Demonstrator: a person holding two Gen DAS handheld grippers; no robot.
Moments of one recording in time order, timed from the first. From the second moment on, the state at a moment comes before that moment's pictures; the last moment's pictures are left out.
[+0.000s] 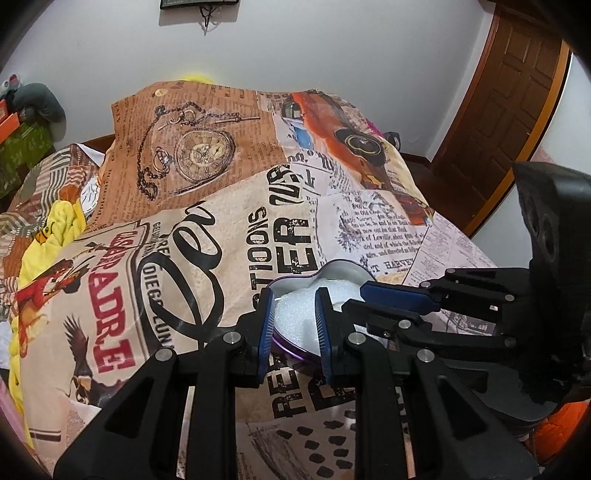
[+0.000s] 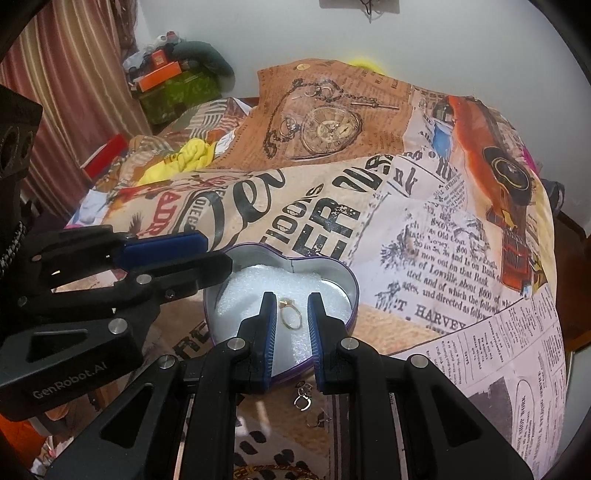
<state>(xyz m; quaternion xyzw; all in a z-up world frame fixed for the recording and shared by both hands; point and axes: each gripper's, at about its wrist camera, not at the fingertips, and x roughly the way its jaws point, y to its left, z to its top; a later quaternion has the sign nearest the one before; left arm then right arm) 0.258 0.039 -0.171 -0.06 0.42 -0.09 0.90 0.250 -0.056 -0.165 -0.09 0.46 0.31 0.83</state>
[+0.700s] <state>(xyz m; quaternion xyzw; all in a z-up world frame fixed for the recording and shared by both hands) 0.222 0.031 -0.160 -0.04 0.43 -0.08 0.90 0.236 -0.104 -0.147 -0.08 0.46 0.27 0.84</state>
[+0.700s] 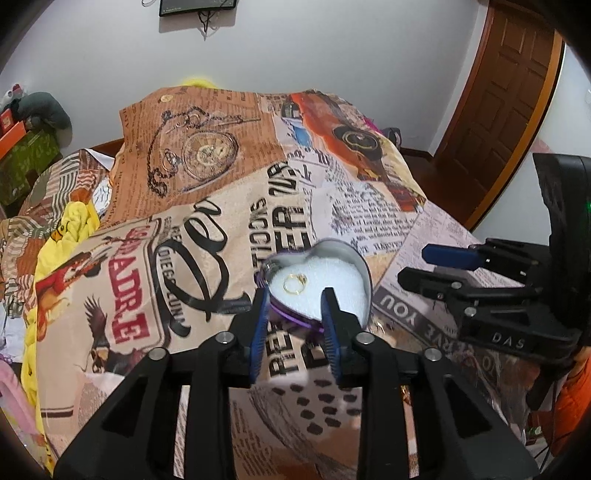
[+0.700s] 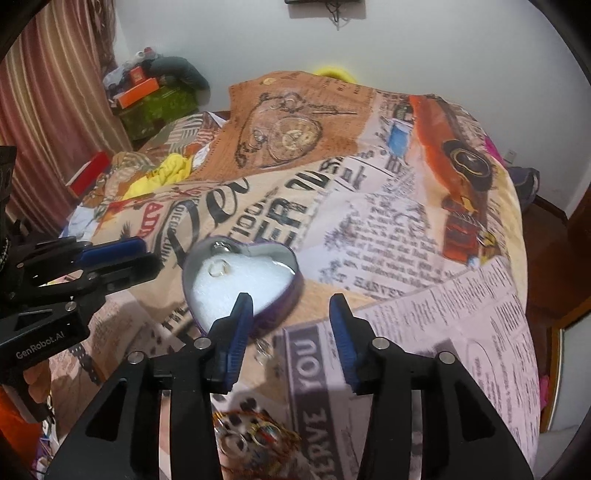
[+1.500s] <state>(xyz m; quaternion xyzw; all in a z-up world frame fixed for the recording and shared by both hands) 0.186 -0.037 -0.186 -0.03 0.49 -0.16 0.86 0.188 -0.164 -0.158 -0.05 0.48 0.22 0.84</state>
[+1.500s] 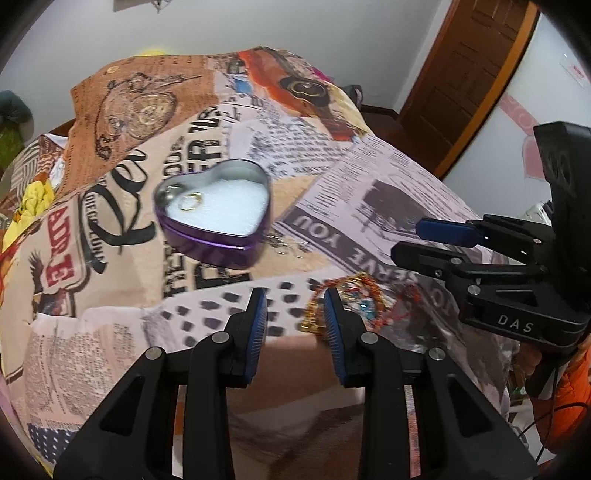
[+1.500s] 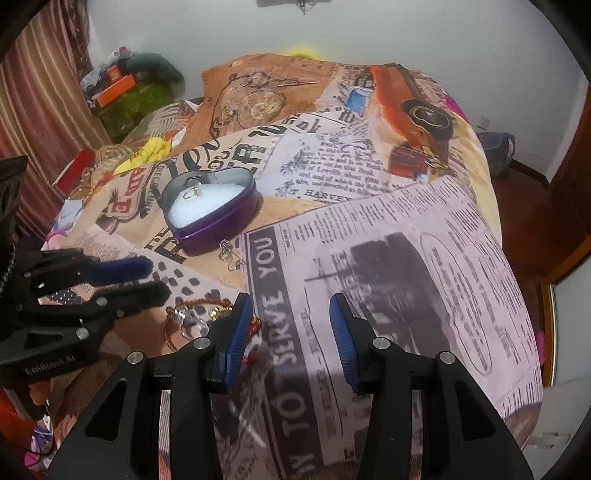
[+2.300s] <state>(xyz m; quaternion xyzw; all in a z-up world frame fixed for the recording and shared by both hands) 0.185 -0.069 -0.203 0.02 0.49 -0.17 0.86 0.172 -0.176 -0.157 -0.03 0.48 0.22 0.85</state>
